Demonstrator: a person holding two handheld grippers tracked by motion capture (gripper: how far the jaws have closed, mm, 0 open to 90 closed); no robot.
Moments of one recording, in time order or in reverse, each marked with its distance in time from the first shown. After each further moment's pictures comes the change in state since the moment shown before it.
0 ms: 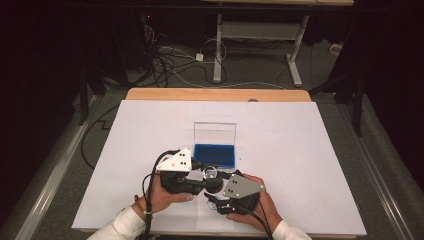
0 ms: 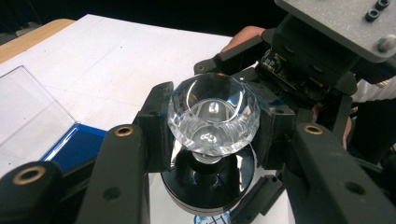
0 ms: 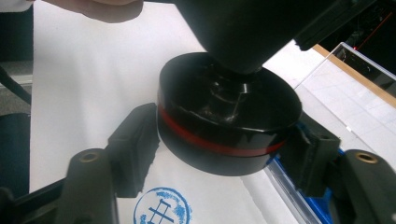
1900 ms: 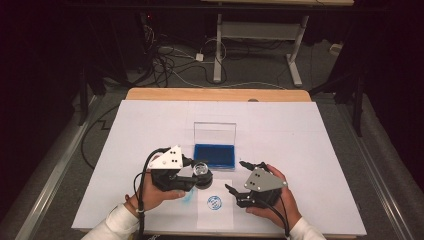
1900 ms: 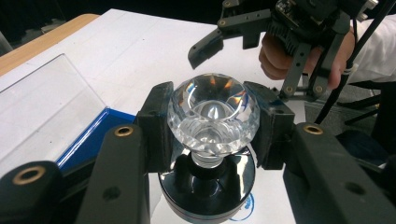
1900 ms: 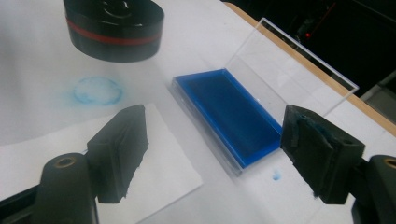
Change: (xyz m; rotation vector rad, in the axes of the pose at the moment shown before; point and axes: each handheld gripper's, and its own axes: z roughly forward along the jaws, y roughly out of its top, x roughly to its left) left arm 0.007 -0.006 -0.018 0.022 0.071 0.003; right arm -0.030 -0.015 -0.035 0.044 -0.153 0.013
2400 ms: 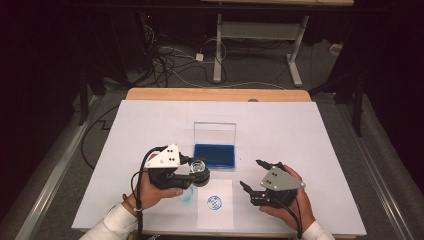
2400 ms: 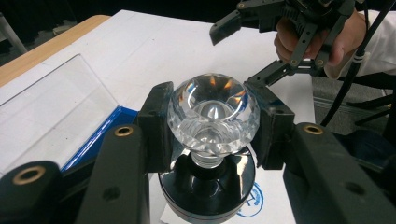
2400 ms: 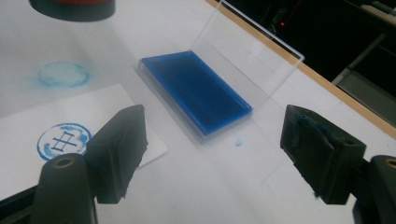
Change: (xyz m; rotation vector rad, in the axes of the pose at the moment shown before) left arm 0.003 0.000 -0.006 0.003 0.035 0.007; right arm -0.017 -0.017 -0.024 0.024 -0.087 0.045
